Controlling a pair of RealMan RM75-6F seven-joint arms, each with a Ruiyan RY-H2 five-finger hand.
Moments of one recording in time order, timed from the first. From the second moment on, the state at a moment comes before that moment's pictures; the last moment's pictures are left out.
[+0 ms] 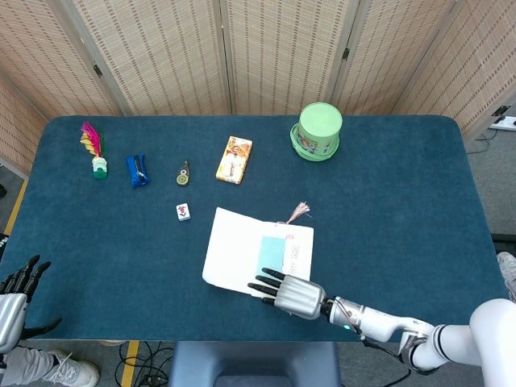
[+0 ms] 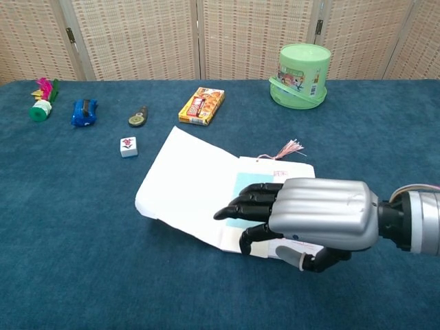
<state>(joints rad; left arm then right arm) -0.03 -1.07 0.02 -1.62 1.52 1.47 0.01 0.82 -1.52 -0.20 -1.37 -1.86 1.00 -0.10</state>
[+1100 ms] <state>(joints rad) -0.03 -1.07 0.02 -1.61 1.52 1.47 0.00 0.81 -1.54 -0.18 -1.35 -1.86 0.99 -0.14</state>
